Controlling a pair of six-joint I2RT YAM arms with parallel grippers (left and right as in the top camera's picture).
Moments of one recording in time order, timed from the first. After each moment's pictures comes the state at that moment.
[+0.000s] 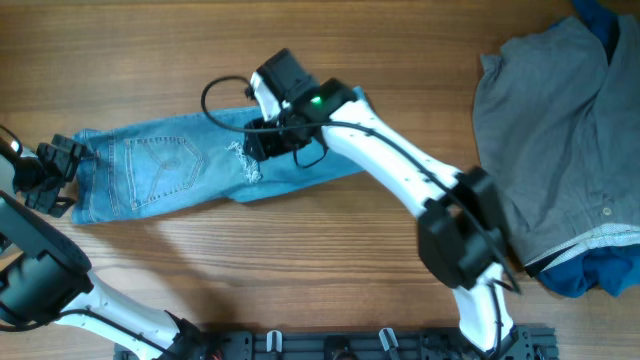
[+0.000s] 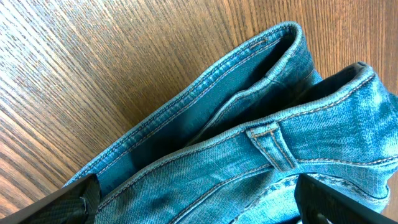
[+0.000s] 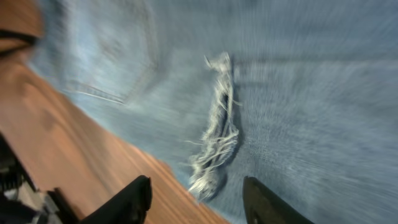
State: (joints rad) left arm 0.75 2.00 1.44 -0.87 0.30 -0.41; right arm 0.73 2.16 1.83 -0.79 -0.39 0.33
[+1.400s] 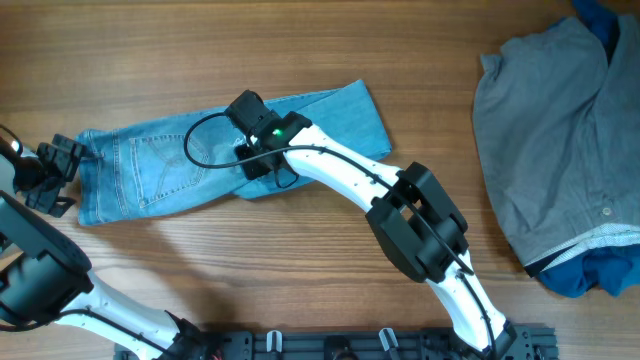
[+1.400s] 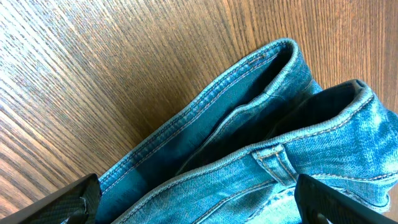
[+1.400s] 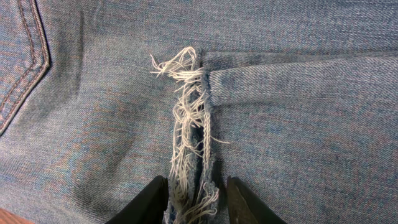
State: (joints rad) left arm 0.75 2.00 1.44 -0.87 0.30 -0.41; right arm 0.83 2.31 1.83 -0.66 -0.08 0.34
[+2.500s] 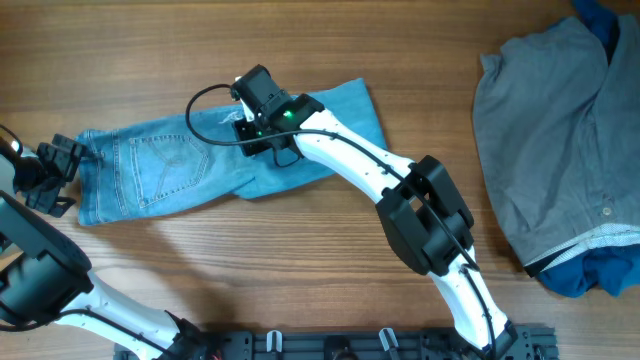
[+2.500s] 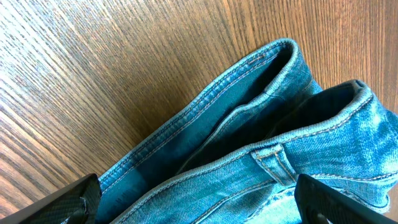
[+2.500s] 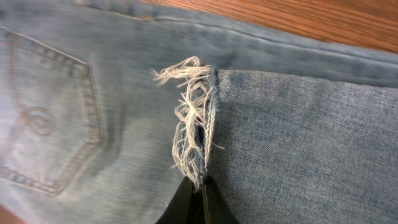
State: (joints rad) left arm 0.75 2.00 1.44 -0.87 0.30 -0.41; right arm 0.77 2.31 1.89 -0.57 -0.17 0.34
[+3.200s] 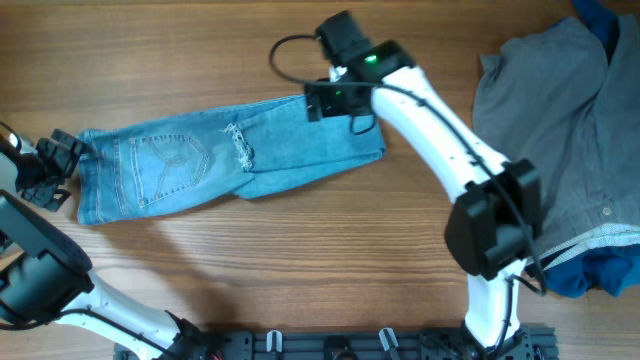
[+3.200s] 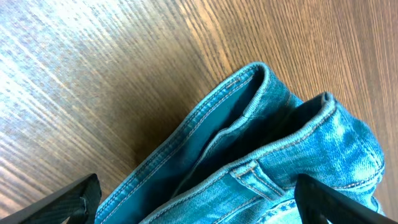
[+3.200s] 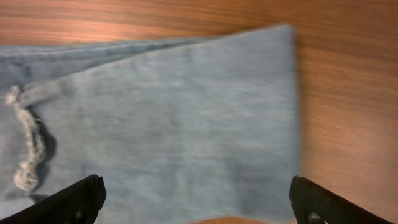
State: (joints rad) left arm 0.74 2.00 1.43 -0.78 0.30 -0.34; right arm 0.50 2.09 1.90 -1.03 0.01 0.34
